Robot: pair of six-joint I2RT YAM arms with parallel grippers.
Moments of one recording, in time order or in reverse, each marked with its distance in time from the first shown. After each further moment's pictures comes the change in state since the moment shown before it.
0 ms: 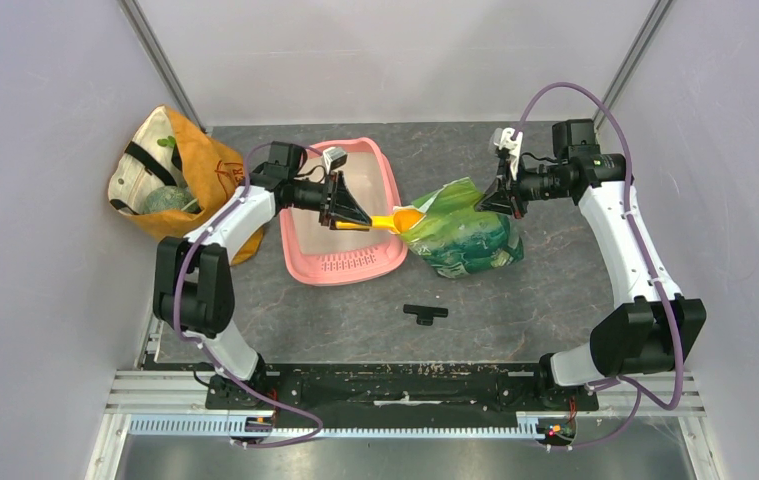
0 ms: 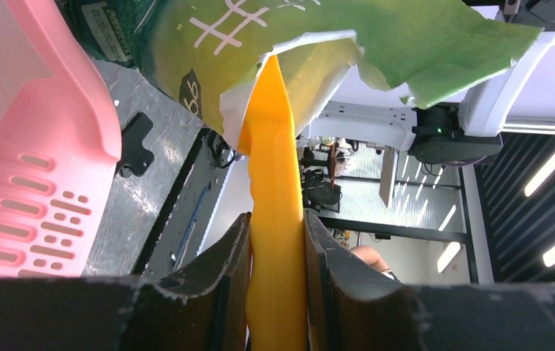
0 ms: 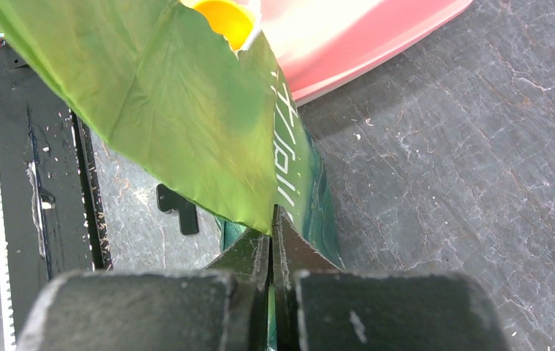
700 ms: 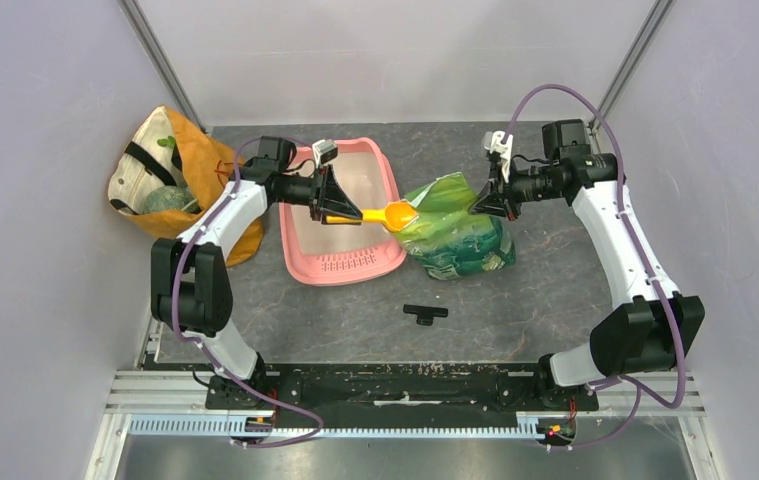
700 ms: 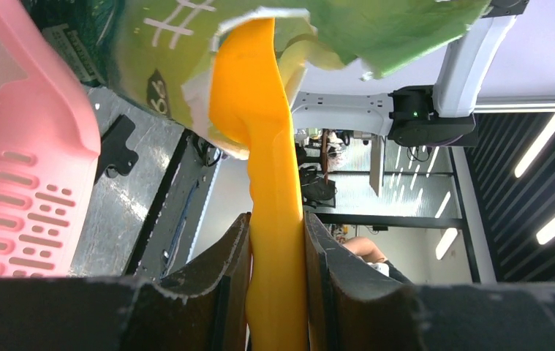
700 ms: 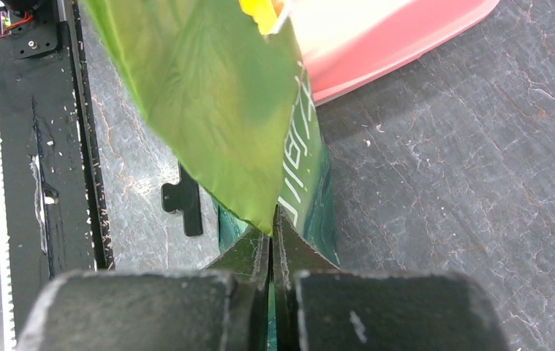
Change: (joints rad) left arm 0.060 -0.005 0.031 -0.107 0.096 0.103; right arm 0.045 0.005 0.000 0.000 0.010 -0.003
